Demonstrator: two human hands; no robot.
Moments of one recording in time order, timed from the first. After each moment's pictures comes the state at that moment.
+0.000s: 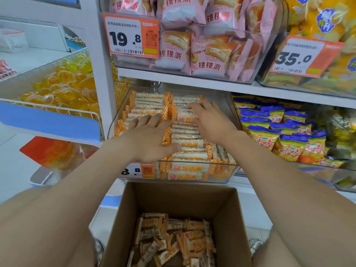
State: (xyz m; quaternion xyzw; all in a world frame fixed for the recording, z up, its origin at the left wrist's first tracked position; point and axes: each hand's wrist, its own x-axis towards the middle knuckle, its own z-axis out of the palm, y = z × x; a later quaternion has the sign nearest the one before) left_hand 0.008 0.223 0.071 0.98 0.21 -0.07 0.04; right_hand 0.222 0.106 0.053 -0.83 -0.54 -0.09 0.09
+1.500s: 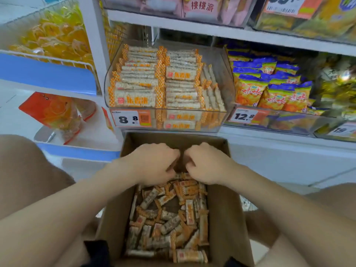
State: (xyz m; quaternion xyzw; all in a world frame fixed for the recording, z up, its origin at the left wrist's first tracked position) left_hand -0.072 0.112 -0.003 0.99 0.04 -0.10 0.11; right_hand 0.055 -0.032 -0.002 -0.83 -0.51 0.22 0.03
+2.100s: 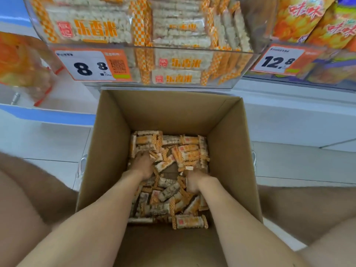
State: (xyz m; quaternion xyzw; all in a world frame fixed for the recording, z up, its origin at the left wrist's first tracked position) left_hand -0.075 0.117 -0.297 0.82 0.38 -0.30 0.29; right_hand 0.042 -0.060 -0.270 -0.78 -0.32 0.52 -0.16
